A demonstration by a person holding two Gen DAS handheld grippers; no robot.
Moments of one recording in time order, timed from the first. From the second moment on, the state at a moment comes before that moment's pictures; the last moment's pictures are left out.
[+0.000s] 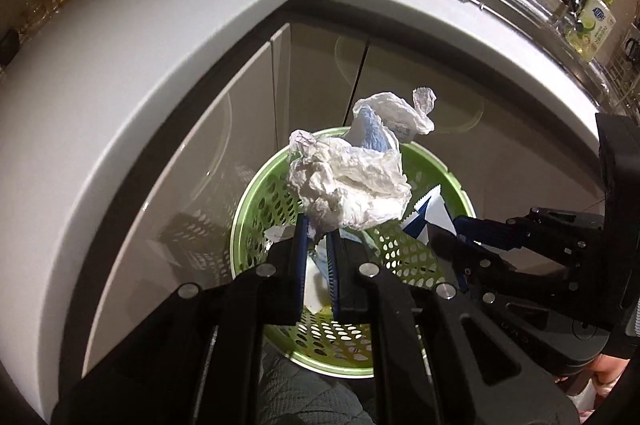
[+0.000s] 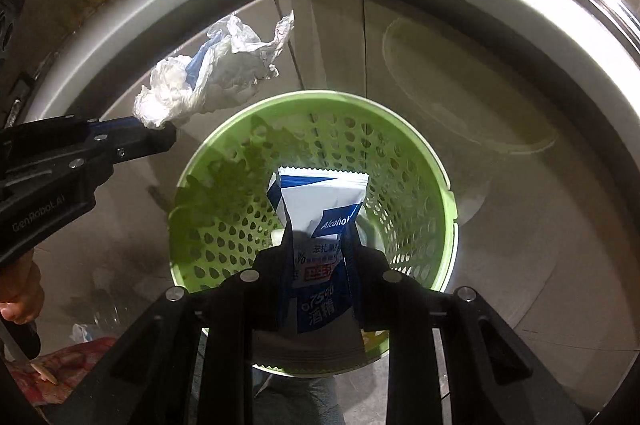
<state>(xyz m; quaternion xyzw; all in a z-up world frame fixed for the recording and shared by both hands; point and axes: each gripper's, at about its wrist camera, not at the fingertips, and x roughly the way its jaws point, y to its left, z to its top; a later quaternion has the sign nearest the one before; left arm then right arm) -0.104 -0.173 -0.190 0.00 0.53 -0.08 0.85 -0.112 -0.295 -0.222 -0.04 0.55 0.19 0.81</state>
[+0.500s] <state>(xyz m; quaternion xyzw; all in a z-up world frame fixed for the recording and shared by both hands) -0.109 -0.168 -0.200 0.00 0.54 -0.08 0.84 -0.117 -0.283 -0.257 -0.06 0.57 0.19 0.80</state>
